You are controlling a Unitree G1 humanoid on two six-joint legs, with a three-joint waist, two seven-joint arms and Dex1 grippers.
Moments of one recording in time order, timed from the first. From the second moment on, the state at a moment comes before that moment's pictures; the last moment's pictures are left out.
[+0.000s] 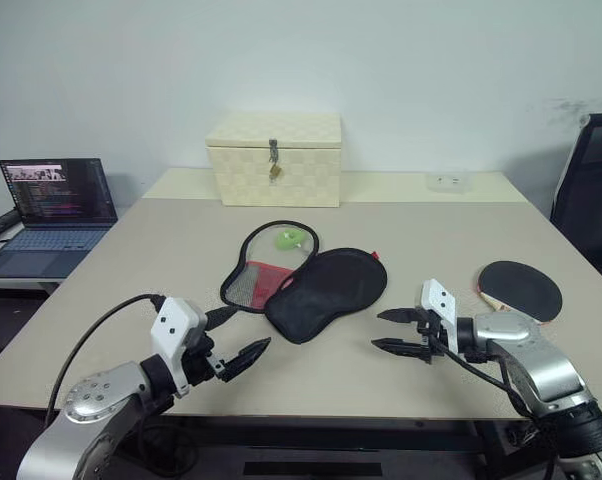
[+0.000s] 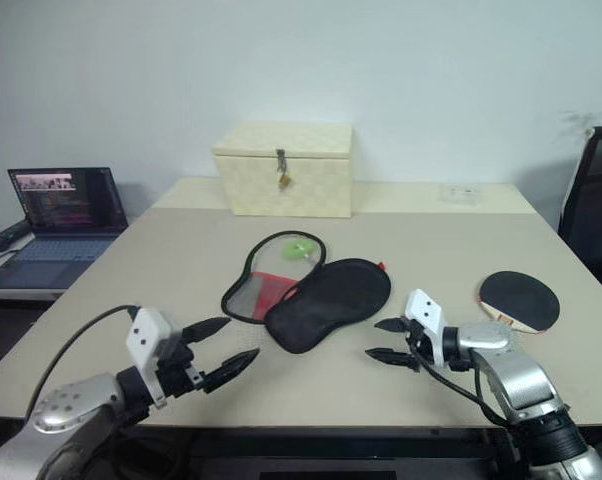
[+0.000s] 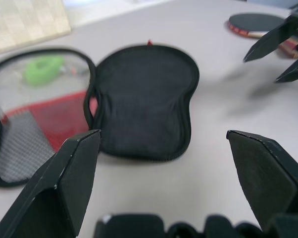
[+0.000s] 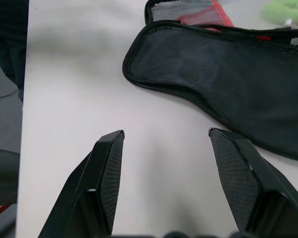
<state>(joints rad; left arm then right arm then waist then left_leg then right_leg) 0.04 0.63 0.22 -0.48 -0.50 0.49 -0.69 -0.40 -0.59 0.13 -0.11 0.26 0.45 1.04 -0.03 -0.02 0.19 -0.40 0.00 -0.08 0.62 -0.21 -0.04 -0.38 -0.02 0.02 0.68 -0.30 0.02</state>
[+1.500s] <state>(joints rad) -0.26 0.90 0.23 0.01 -0.52 0.47 -1.17 -0.69 0.05 -0.03 0.13 0.41 1.12 0.29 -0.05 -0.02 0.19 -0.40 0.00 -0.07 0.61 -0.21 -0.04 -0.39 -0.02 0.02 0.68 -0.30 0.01</state>
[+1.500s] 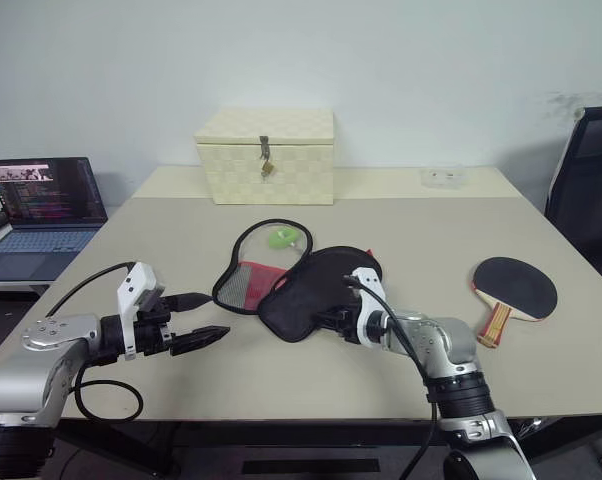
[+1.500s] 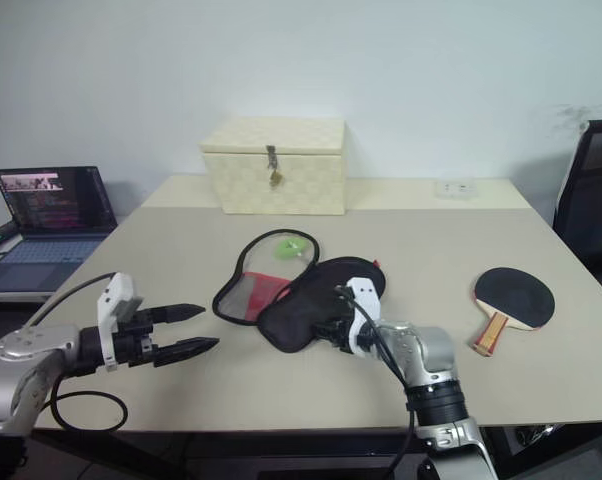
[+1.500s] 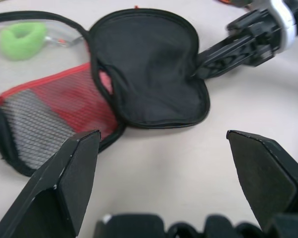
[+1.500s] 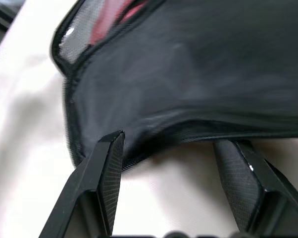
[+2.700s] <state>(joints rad) -0.28 0.84 0.10 -0.28 -0.65 0.58 -1.17 -0.76 -0.50 0.13 0.17 0.47 1.26 0.67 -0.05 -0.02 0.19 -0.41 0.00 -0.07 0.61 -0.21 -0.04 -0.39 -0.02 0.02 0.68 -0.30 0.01</state>
